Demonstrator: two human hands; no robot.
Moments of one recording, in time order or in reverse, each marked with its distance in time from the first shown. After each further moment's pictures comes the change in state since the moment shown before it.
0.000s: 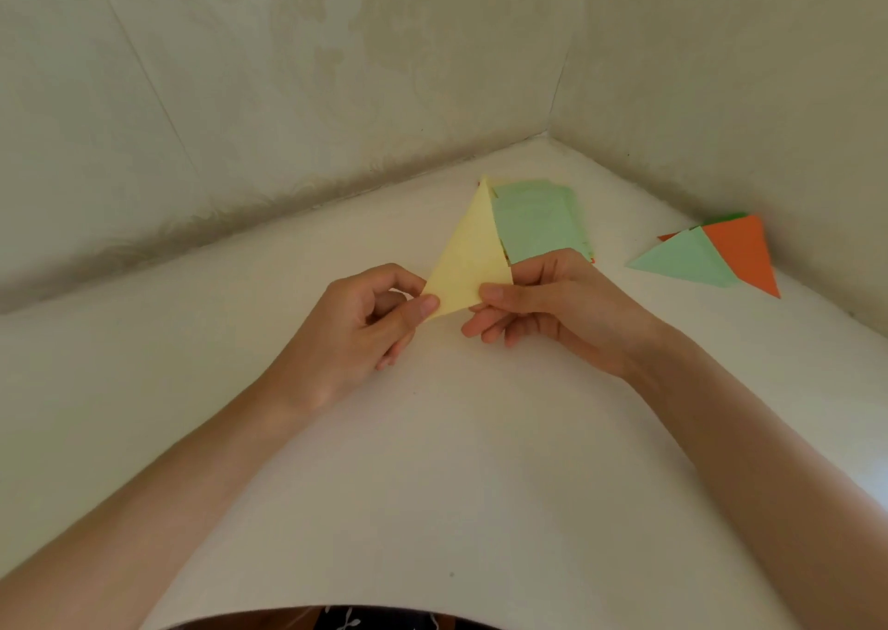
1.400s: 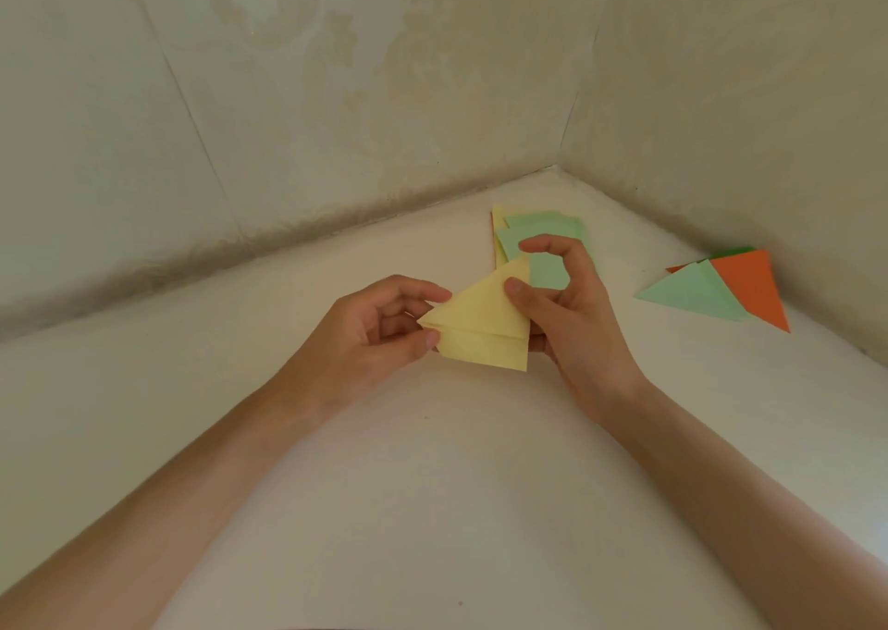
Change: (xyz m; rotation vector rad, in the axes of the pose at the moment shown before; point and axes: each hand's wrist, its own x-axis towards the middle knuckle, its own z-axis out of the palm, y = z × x) left_hand 0.000 0.004 -0.011 -0.144 -0.045 0.028; right_hand 0.005 0.011 0.017 0.082 0.359 -0.259
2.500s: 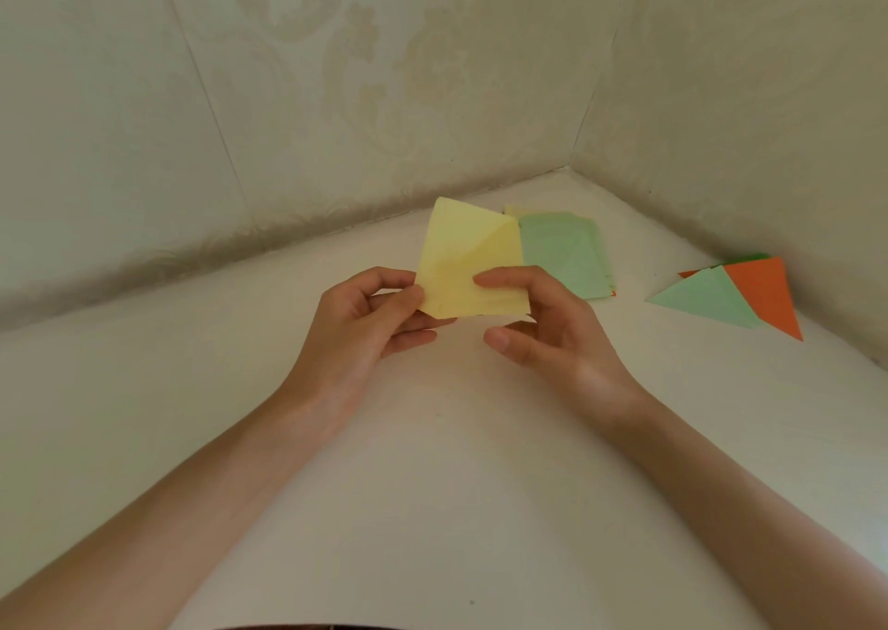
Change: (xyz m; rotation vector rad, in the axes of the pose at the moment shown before) left_hand 0.001 0.001 0.006 -0.307 0.342 -0.162; right_hand -0.008 0.005 0.003 -0.134 -0.321 -0.173
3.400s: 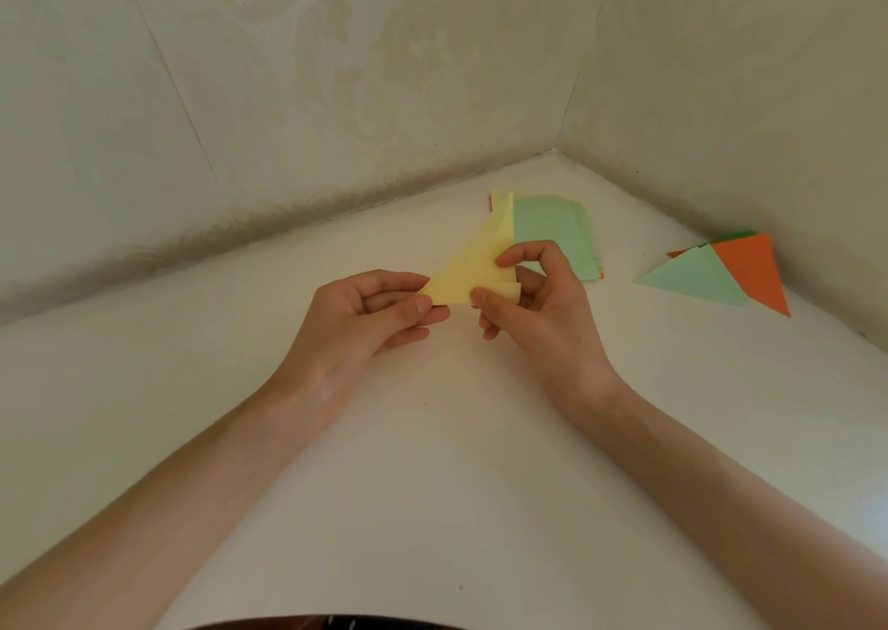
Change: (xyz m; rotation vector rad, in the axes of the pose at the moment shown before) left_hand 0.000 -0.005 0.002 0.034 -0.070 -0.072; right_hand 0.006 -0.006 0.016 0.038 0.373 0.148
